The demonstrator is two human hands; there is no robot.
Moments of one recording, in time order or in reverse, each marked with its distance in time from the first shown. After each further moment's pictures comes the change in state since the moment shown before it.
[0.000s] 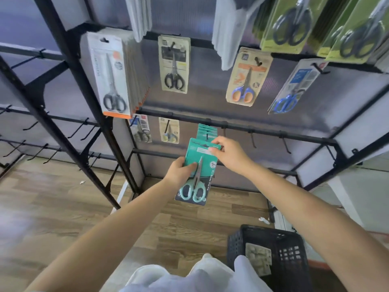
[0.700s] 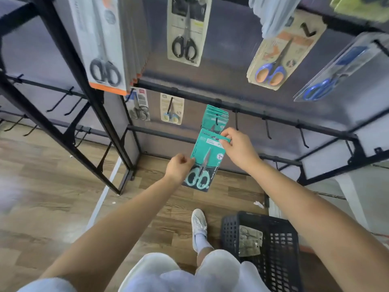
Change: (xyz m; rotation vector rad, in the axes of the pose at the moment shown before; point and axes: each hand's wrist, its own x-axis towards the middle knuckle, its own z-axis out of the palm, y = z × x) left_hand 0.076 -0.063 -0.007 0.114 0.092 -0.117; right_hand 0.048 0.037 0.040 -0.139 0.025 0.149
